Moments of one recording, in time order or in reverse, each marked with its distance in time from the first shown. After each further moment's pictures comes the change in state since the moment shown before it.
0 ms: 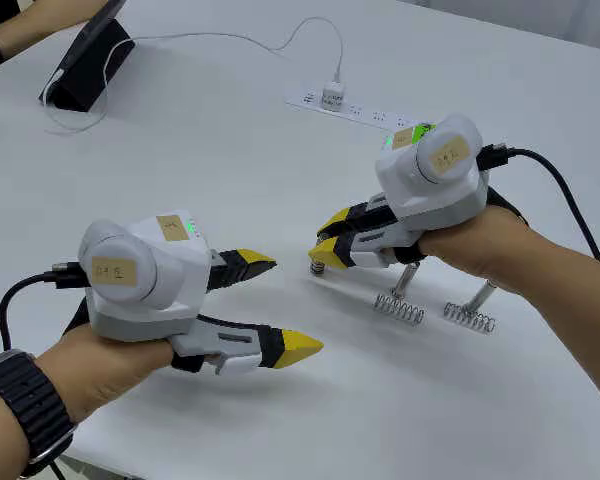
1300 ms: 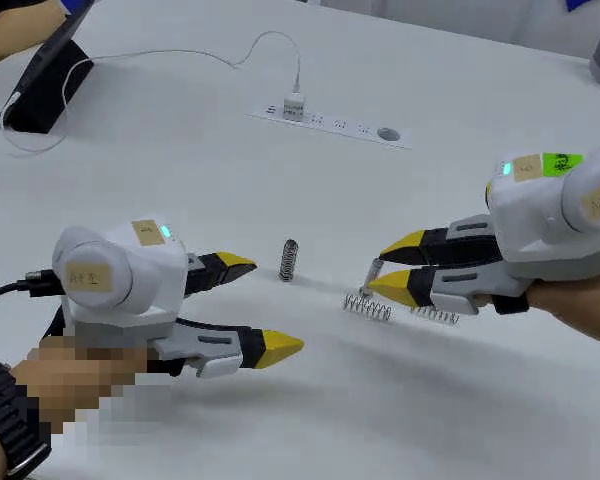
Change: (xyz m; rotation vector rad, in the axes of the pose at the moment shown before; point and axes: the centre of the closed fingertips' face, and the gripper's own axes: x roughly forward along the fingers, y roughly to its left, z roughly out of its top) left arm 0.005 -0.005 0.011 0.037 -0.001 -0.024; right arm -0.099 0.026 -0.045 0.080 -0.044 -0.125
